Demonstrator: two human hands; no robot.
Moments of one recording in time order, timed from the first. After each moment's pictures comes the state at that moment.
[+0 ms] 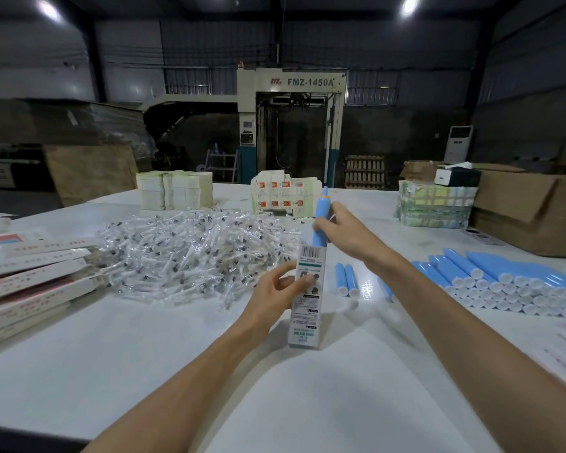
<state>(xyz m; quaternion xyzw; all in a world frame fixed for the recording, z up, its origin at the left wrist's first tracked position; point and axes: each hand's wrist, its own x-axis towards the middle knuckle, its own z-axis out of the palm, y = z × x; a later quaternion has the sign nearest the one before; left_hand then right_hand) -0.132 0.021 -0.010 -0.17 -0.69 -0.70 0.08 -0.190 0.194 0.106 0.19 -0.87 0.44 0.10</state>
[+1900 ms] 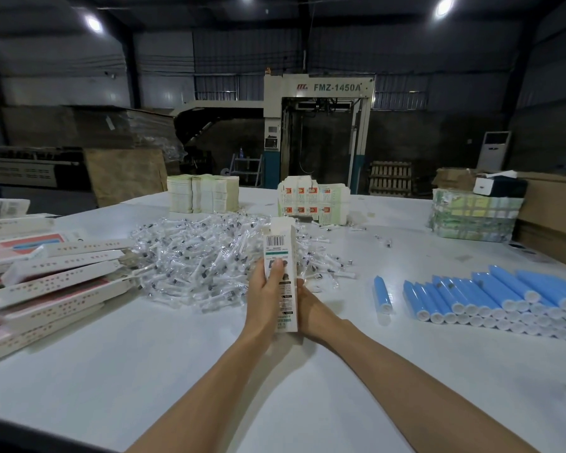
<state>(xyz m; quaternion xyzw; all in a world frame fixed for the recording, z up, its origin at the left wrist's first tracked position) -0.147 -0.017 -0.008 0.00 -0.60 -0.74 0.30 -0.237 0.084 -0.046 0.42 -0.86 0.25 0.12</state>
